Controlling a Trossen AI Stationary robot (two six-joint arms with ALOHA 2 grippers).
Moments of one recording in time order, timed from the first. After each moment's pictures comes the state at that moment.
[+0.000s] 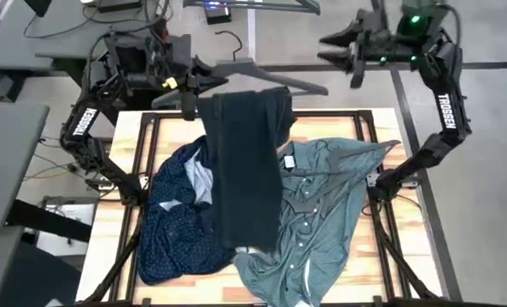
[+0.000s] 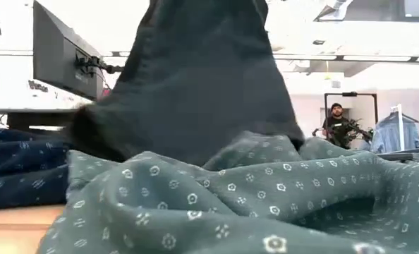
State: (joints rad) left arm 0.42 1.55 2.35 -0.91 0.29 0.22; right arm -0.72 1.53 2.35 -1.01 -0.55 -0.22
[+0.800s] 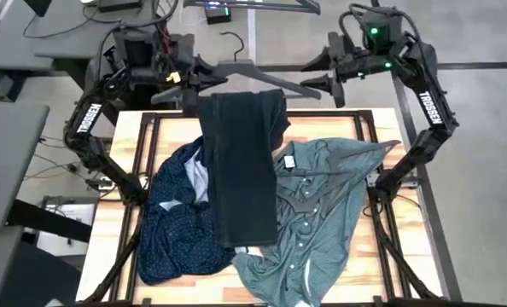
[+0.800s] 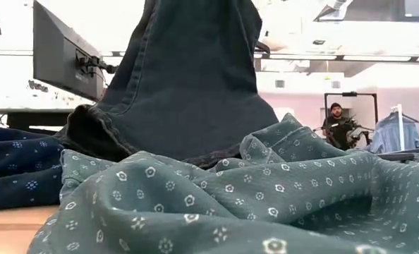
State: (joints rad) left arm 0.51 1.57 2.35 -0.99 0.33 0.25; right arm -0.65 1.59 2.35 -1.14 -0.52 -0.34
